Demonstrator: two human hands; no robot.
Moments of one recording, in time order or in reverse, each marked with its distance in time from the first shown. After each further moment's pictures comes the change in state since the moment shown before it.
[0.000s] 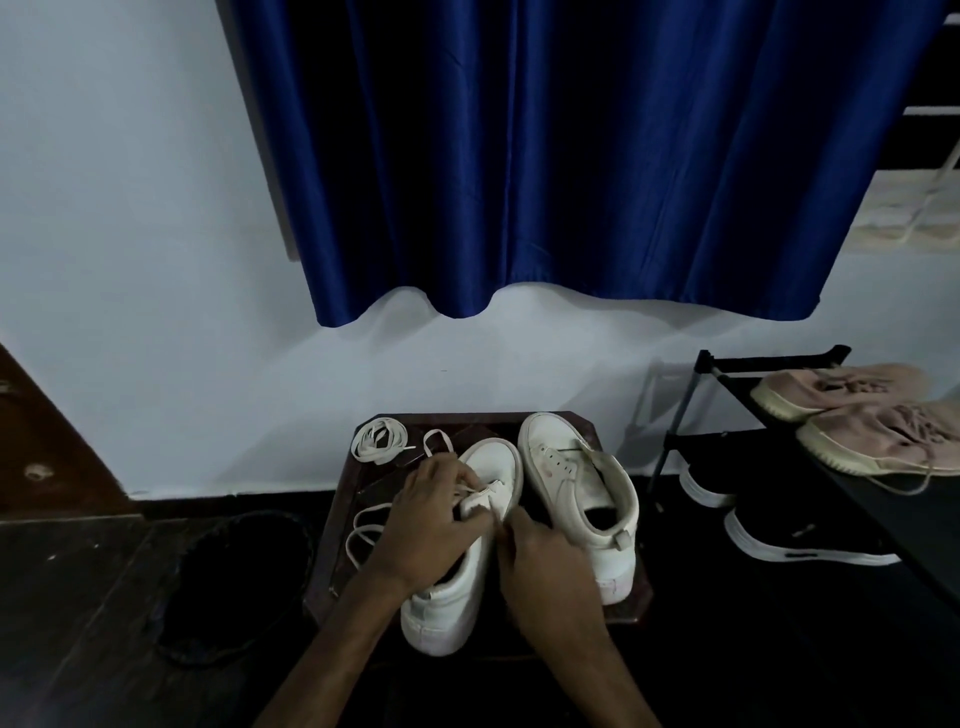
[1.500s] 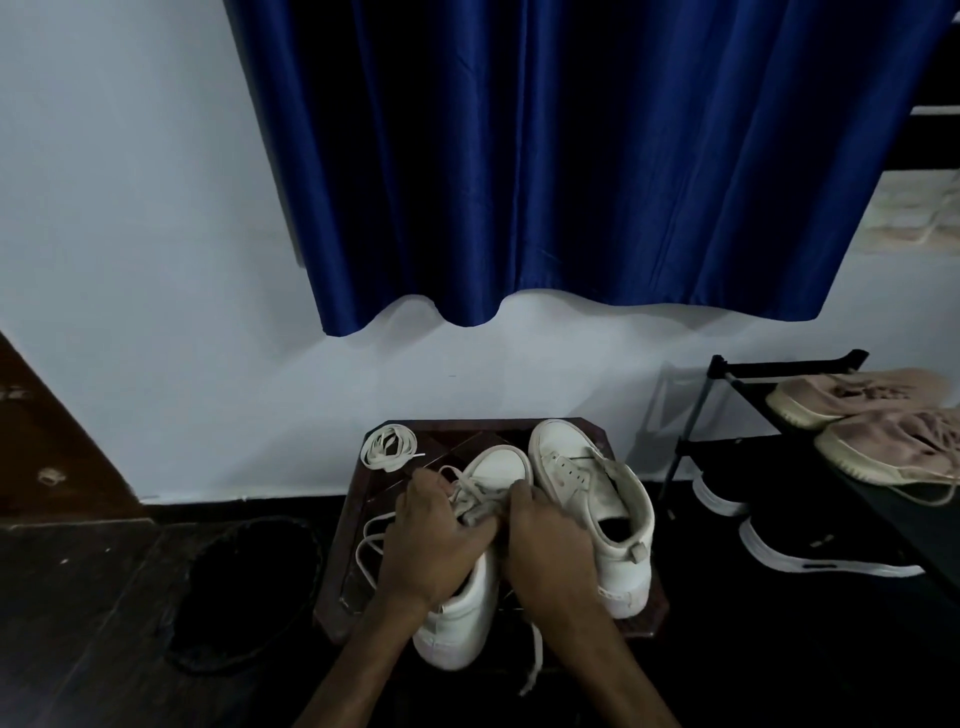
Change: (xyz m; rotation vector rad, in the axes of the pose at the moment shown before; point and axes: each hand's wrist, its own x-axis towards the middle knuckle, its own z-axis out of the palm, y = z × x) left_hand -0.007 0.009 0.000 -0.009 0.173 -0.218; right_hand 0.030 -0.021 -0.014 -0.163 -0.053 0.013
